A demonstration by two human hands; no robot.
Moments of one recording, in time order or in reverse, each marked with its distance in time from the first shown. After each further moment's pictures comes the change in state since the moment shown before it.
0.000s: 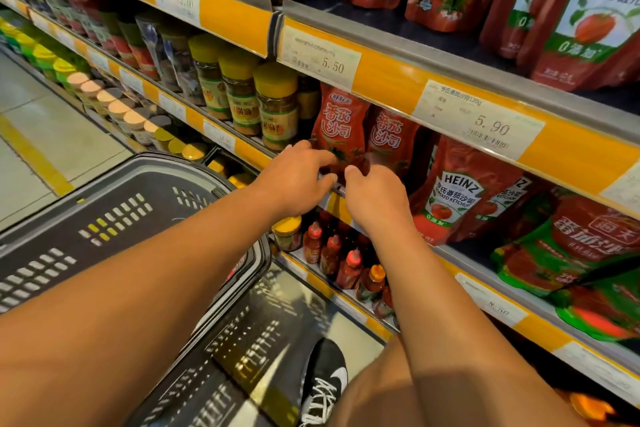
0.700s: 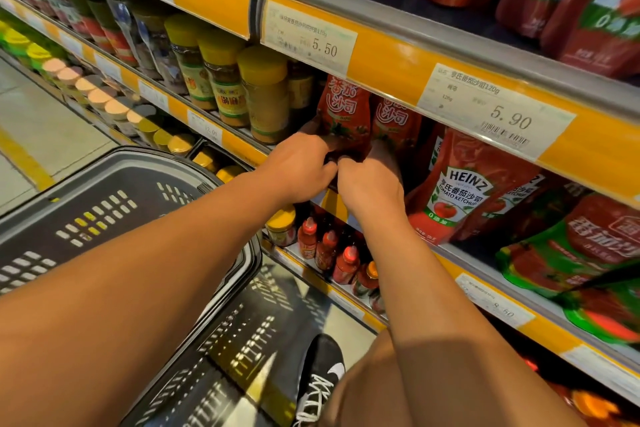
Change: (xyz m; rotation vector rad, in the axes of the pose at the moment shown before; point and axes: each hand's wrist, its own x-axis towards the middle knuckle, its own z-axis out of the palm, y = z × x) left_hand 0.033 0.001 0.009 0.106 -0.047 0.003; right_hand 0.026 0.001 0.014 -0.037 0.097 0.012
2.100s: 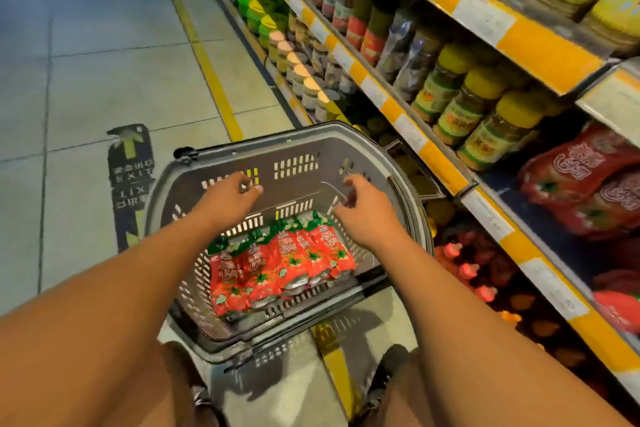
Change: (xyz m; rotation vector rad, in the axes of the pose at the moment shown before) left_hand -0.330 -0.290 0.015 -0.536 0.256 -0.903; right_hand -0.147 -0.098 0.199 -0.234 -0.545 -0.655
